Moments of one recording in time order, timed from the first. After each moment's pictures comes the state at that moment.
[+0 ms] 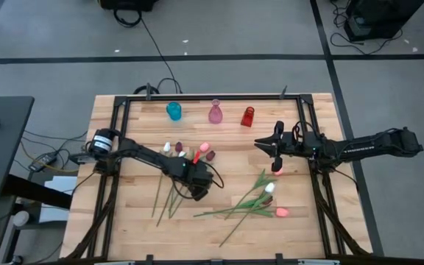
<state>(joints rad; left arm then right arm) -0.20 1.90 1.24 -0.74 -0.17 -0.85 -0.07 0.76 0.14 0.64 0.11 0.05</state>
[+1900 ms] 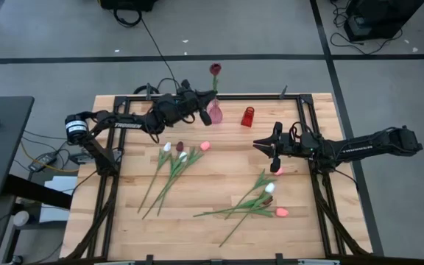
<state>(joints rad) 0.39 1.61 0.91 0.94 -0.11 0.04 -0.07 0.80 0.14 0.64 0.11 0.04</state>
